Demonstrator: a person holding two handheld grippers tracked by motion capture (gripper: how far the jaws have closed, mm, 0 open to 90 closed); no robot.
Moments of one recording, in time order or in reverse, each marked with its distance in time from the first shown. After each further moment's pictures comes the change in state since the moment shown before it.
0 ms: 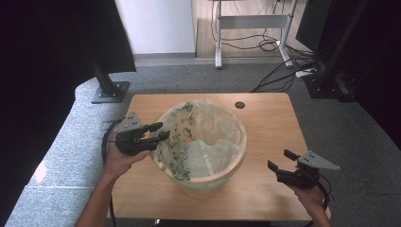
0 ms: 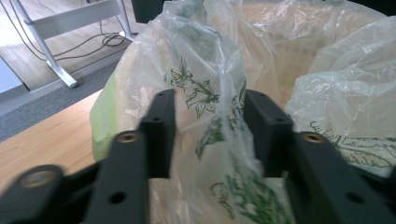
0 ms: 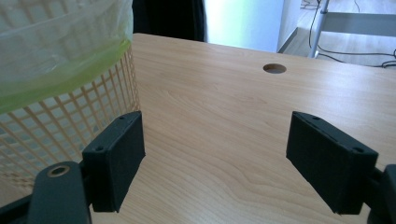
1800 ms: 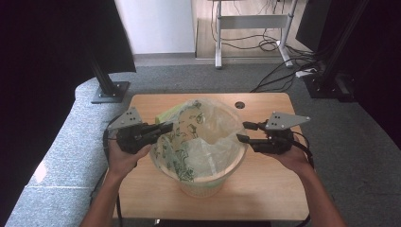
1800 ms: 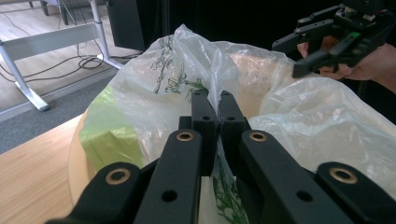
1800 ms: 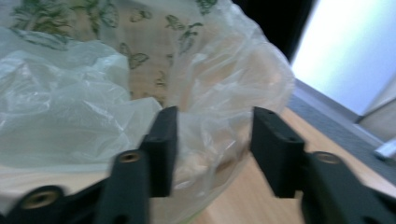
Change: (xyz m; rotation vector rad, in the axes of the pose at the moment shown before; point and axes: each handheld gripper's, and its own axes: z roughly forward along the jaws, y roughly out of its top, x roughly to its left) left arm -0.015 0.025 -0.010 -0.105 -0.109 -0.031; right arm 0.054 0.139 0.045 0.021 0.361 -0.331
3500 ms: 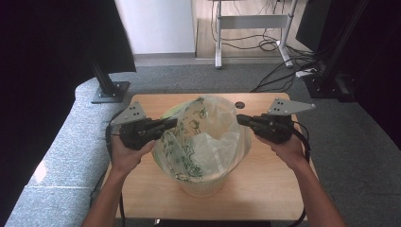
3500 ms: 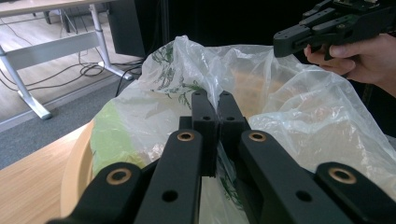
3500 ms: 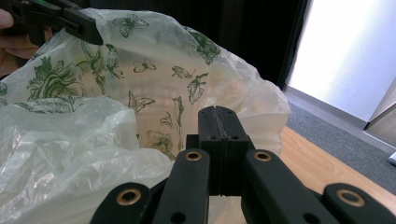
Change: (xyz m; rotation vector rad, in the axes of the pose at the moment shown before) left arm -0.010 0.020 0.003 -0.015 0.005 0.016; right arm -0.003 0.036 -0.004 -0.080 -0.004 0.095
